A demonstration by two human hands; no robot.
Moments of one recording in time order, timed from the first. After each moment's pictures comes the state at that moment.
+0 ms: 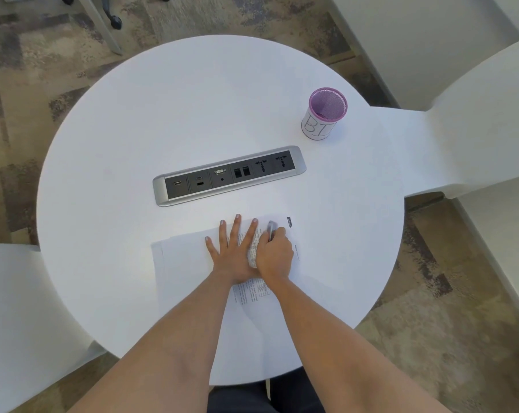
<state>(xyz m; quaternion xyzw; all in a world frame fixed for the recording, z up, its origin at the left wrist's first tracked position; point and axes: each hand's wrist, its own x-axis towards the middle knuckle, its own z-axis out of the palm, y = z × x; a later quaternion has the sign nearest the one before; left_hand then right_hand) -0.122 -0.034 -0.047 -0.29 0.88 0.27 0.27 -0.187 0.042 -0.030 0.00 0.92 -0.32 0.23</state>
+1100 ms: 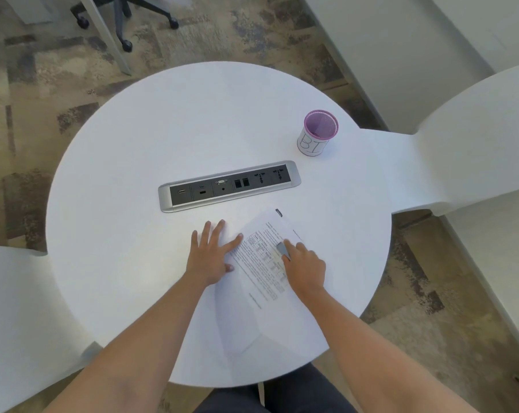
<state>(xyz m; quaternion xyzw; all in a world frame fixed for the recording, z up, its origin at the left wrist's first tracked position) -0.095 -0.076 -0.021 -0.19 0.94 0.08 0.26 -0.221 0.117 -0.013 -0.29 0.94 0.04 0.19</state>
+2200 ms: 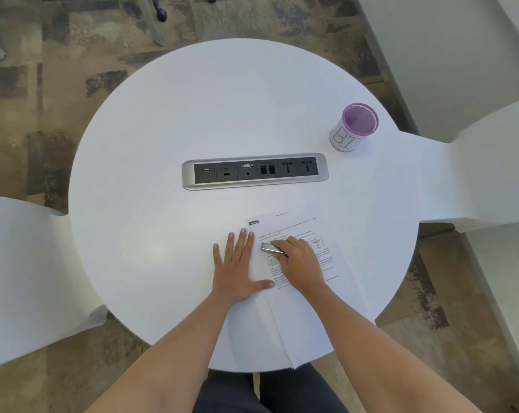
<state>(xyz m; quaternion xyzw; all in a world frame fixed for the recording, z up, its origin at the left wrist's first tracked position) -0.060 -0.010 -0.054 -0.32 0.89 0.24 0.20 -0.201 0.092 -0.011 -0.42 0.86 -0.17 0.22</state>
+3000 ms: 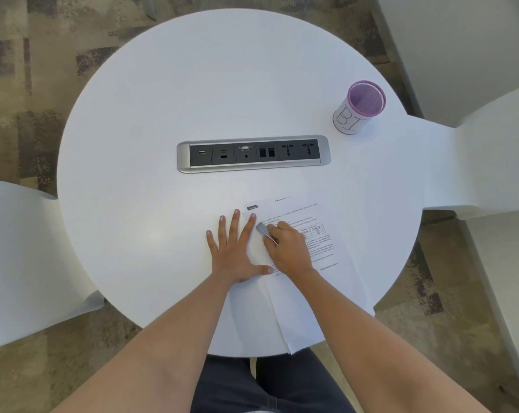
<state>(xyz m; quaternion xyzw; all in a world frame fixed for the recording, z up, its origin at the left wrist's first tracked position) -0.073 -0.012 -0.047 -0.37 0.85 0.31 0.20 -0.190 0.072 -0.009 -0.39 0.87 -0.16 0.25</state>
